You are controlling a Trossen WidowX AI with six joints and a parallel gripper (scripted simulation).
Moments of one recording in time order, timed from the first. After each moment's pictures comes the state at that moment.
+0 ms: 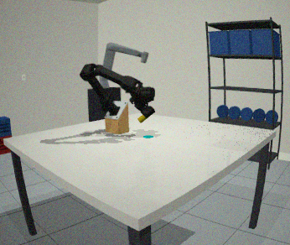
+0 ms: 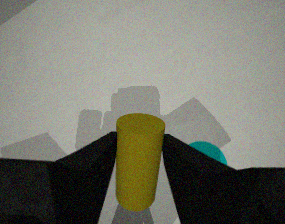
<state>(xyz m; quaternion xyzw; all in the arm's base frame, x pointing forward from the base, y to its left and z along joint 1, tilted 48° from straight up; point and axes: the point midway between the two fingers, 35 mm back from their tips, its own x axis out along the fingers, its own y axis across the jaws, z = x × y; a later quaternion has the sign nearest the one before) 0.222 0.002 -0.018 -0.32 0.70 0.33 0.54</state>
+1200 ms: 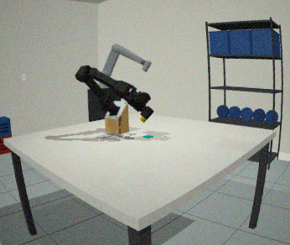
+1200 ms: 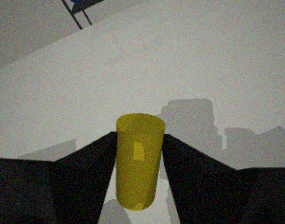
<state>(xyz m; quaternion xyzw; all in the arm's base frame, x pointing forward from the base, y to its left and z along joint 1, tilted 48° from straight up) 0.223 0.002 -0.016 -0.29 0.62 0.39 0.62</state>
